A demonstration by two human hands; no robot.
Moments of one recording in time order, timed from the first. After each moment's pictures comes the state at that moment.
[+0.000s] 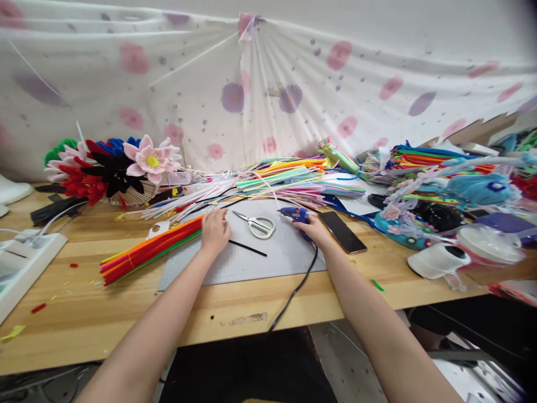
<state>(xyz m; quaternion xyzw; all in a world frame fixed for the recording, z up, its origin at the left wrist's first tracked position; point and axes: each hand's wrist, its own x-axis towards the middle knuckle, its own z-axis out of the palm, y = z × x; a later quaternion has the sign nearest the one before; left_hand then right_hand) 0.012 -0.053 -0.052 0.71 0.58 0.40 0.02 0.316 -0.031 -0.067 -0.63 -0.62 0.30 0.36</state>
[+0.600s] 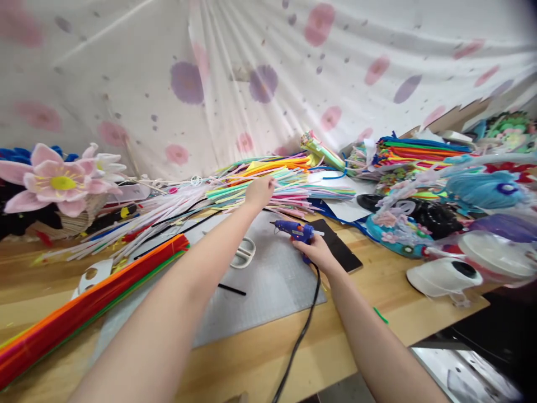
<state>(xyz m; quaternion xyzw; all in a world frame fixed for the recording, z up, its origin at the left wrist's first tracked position) 0.197 0.115 0.006 0.81 0.49 0.30 0.10 0.346 -0.035 -0.068 -0.65 -0.52 0.37 0.42</state>
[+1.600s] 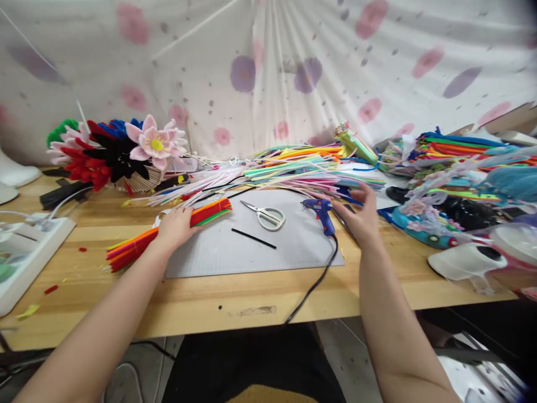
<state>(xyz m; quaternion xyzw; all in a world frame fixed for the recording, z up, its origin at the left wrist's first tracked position) -0.091 -0.071 -0.021 0.72 0.69 0.01 -0.06 0.347 -0.063 -0.028 -0.61 -0.58 0.06 0.54</state>
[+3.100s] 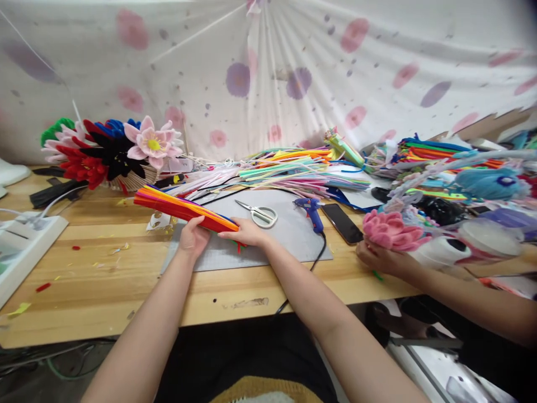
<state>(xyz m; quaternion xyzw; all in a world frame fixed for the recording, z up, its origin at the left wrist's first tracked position) -0.021 -0.092 -0.046 0.23 0.34 0.68 0.60 0.138 -0.061 -0.047 -0.44 -0.82 0.33 0.18</state>
